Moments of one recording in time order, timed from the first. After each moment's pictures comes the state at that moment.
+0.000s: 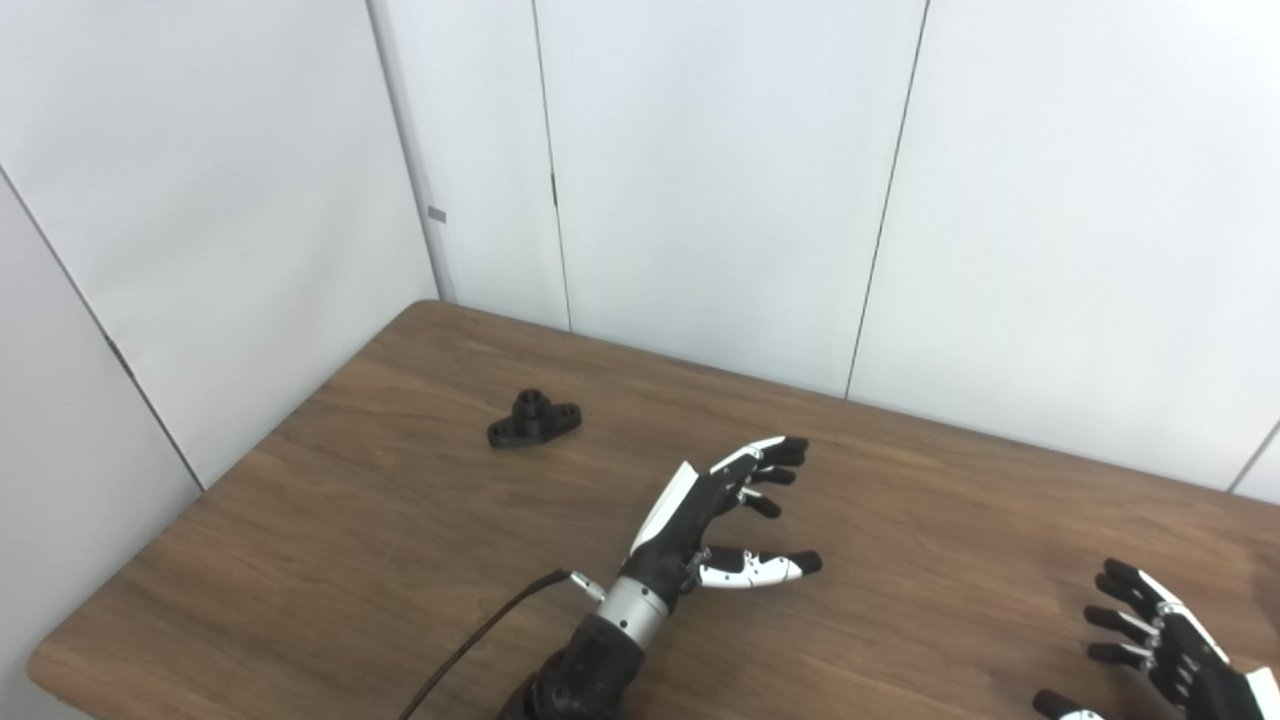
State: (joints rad) left arm -0.18 0.10 -0.06 0.16 0.21 -0.28 0.00; right arm -0.11 -0.18 0.04 0.03 -0.16 -0.13 0.06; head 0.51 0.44
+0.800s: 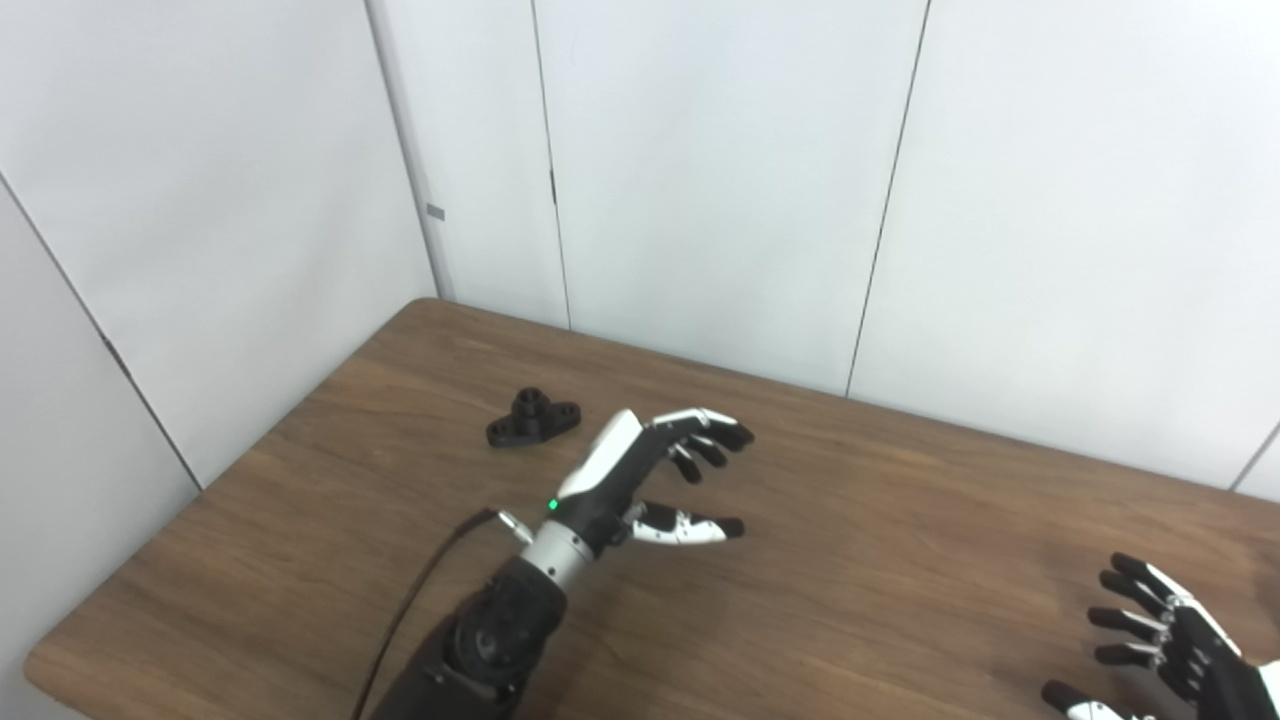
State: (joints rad) left arm -0.19 0.32 -0.01 -0.03 0.35 -0.16 -0.04; right arm -0.11 -0.18 0.03 -0.03 -0.16 -0.08 0.06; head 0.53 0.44
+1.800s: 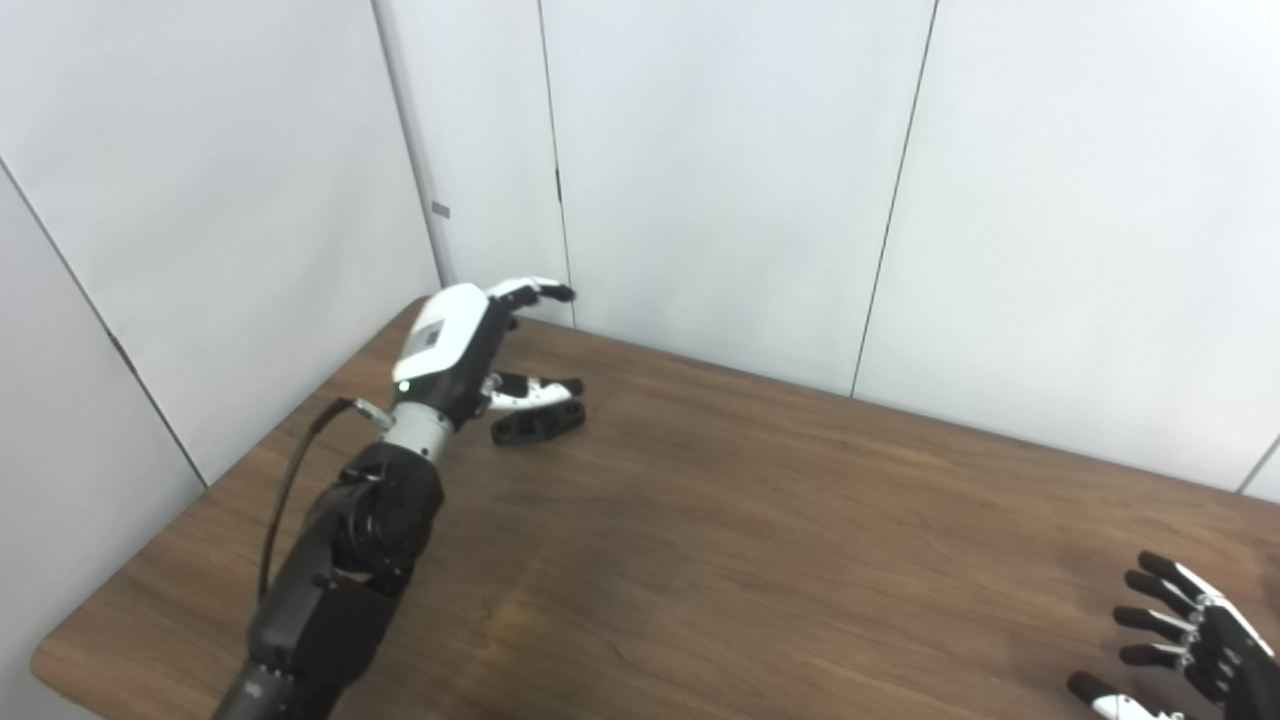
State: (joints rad) left arm -0.24 0.55 0.18 -0.08 0.59 0.11 0.00; right arm -0.12 -0.18 0.00 -0.03 -0.14 -0.05 0.06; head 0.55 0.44
